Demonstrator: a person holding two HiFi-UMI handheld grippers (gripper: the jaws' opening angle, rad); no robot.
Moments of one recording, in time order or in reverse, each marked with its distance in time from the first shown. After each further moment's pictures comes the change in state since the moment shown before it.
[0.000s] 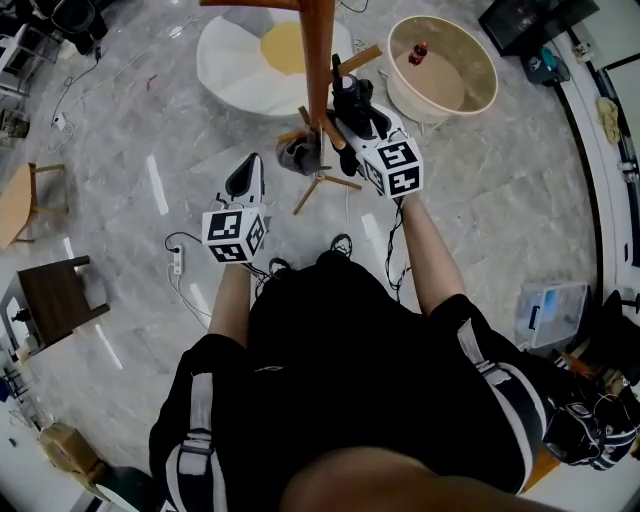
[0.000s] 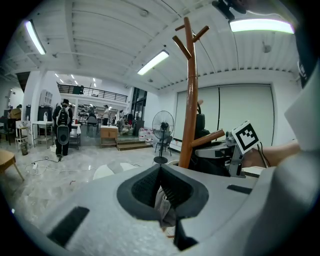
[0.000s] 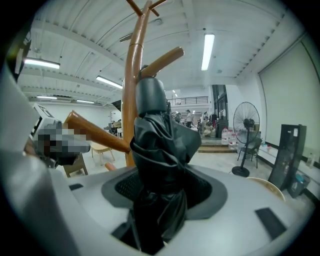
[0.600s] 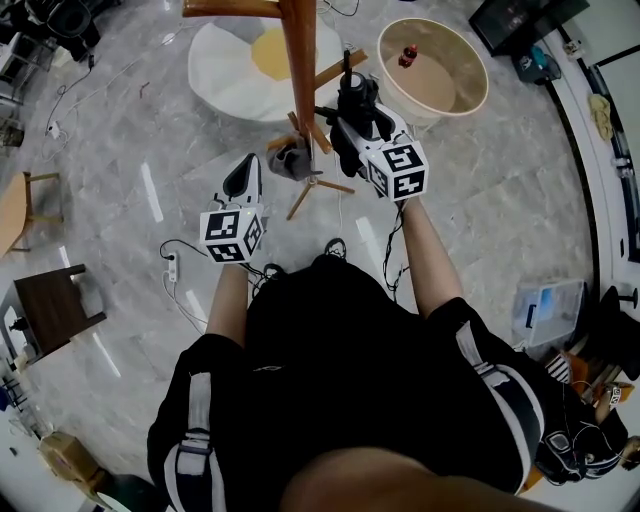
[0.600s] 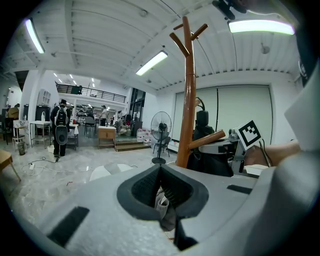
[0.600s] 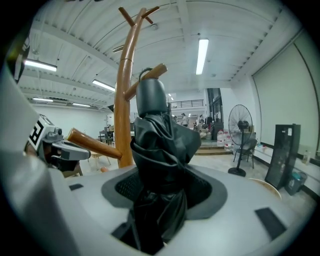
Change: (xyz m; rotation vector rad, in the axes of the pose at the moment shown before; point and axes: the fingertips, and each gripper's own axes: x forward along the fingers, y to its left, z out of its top) left arm 0.020 -0.013 0.006 0.003 -0.008 -0.018; right arm -0.020 -0.031 0.012 0.028 -0.044 -0.041
